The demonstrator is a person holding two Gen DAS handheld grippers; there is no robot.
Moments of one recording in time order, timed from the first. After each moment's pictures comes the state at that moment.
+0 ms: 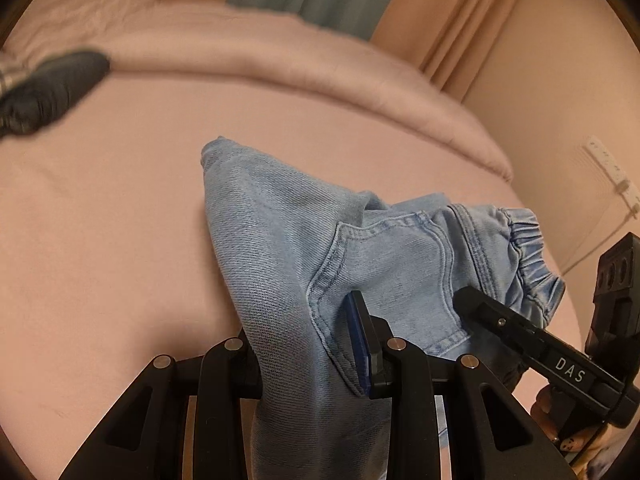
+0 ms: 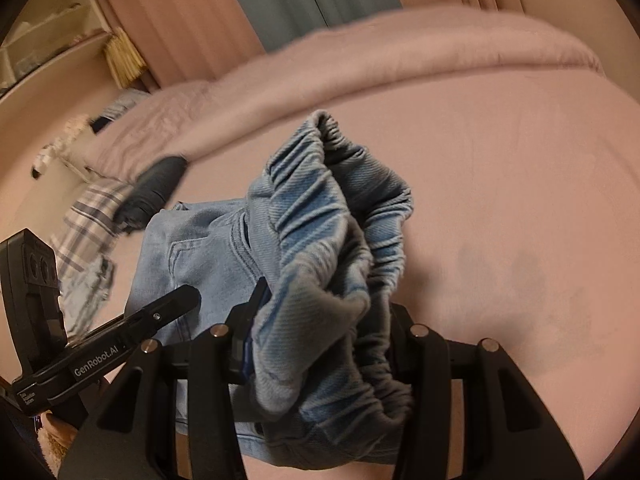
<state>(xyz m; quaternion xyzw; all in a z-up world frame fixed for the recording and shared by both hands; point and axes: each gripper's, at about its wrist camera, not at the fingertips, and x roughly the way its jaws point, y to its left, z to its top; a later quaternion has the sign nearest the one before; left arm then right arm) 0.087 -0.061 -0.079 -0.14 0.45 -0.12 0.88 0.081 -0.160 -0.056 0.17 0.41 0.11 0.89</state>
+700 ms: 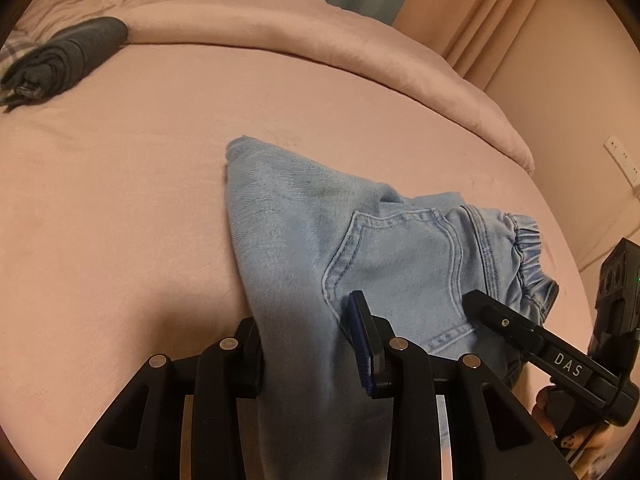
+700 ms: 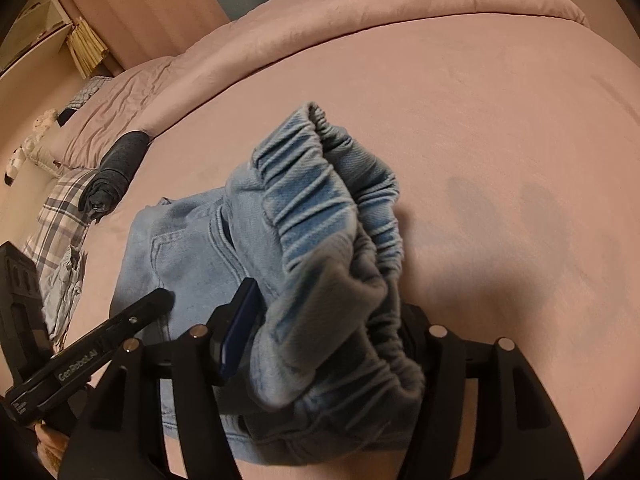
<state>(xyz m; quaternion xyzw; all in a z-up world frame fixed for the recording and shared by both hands) 0.077 -0.051 -0.089 -0.14 0.47 -0.09 0.87 0.090 -0.158 -0.088 0.18 0.46 0.06 0.87</state>
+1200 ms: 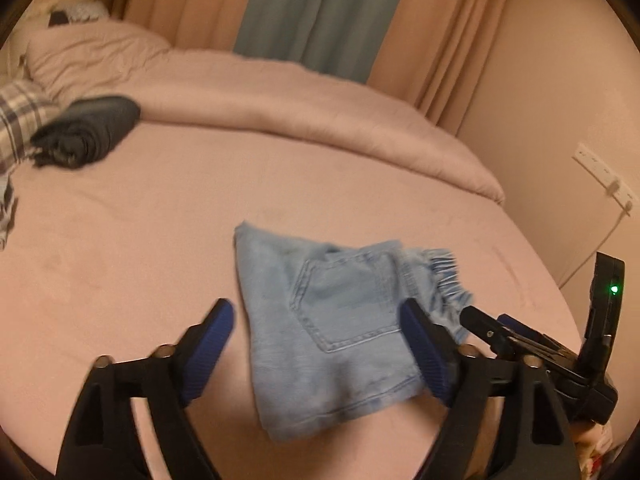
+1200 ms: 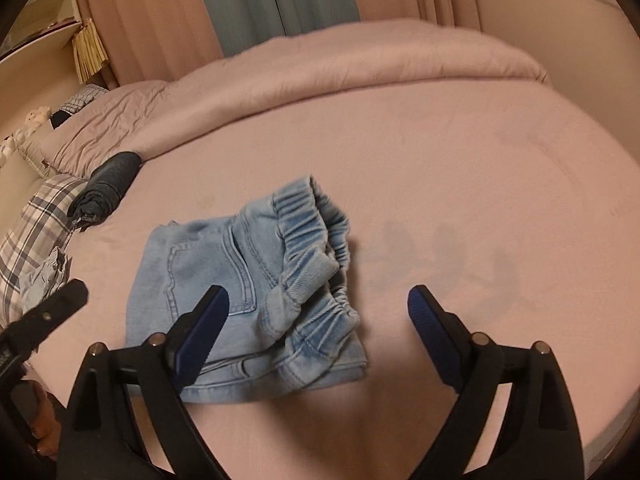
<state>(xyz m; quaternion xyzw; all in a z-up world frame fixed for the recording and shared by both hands) -0.003 -0.048 -0.005 -0.12 0.36 -0.10 0.92 0.032 -0.169 -0.027 0.12 0.39 0.01 0.91</state>
